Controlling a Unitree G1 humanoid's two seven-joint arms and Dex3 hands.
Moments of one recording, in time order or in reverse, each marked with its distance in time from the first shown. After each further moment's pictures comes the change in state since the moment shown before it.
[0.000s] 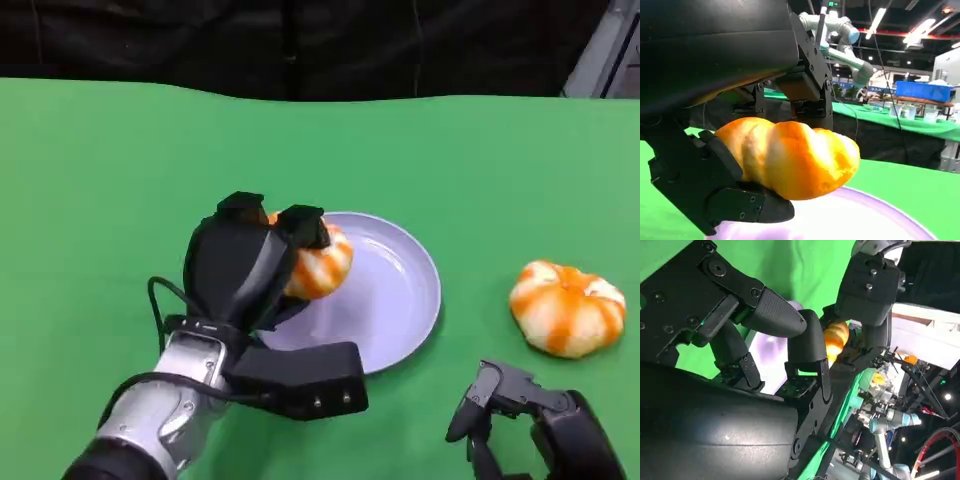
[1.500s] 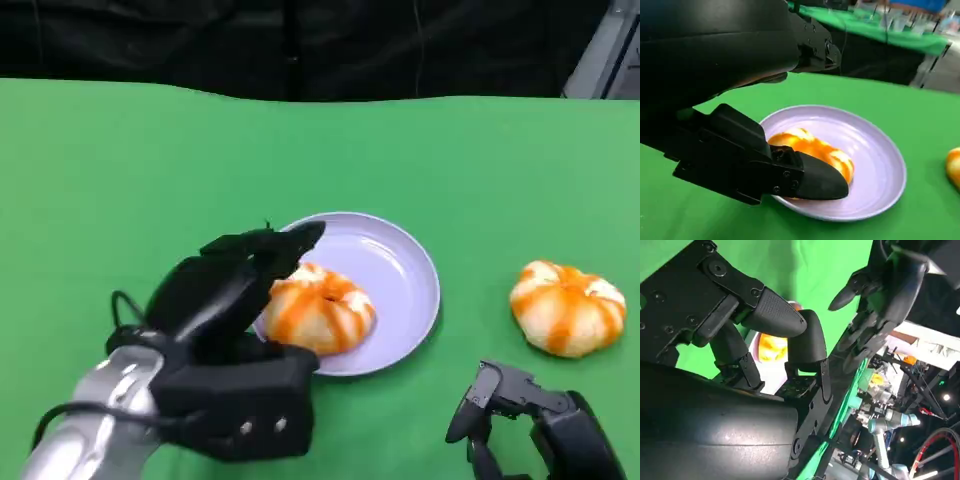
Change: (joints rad) left arm 0.299 0.190 0.137 -0.608 -0.238 0.026 -0.675; right arm 0.002 -0.001 -0.001 -0.001 -0.006 -0.001 -0.001
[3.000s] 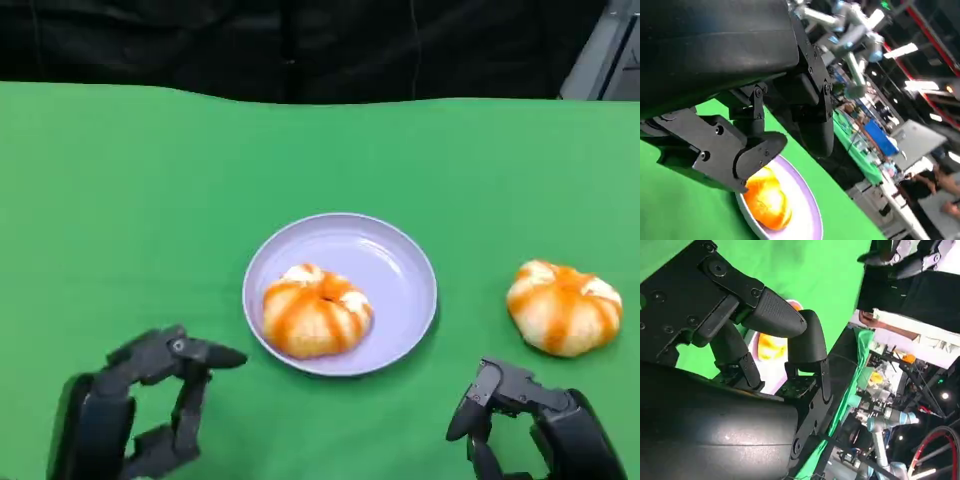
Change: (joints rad) left arm 0.438 -0.182 0.296 0.056 -0.335 -0.622 0.324; right arm -0.004 -0.001 0.000 0.001 0.007 0.001 0.002
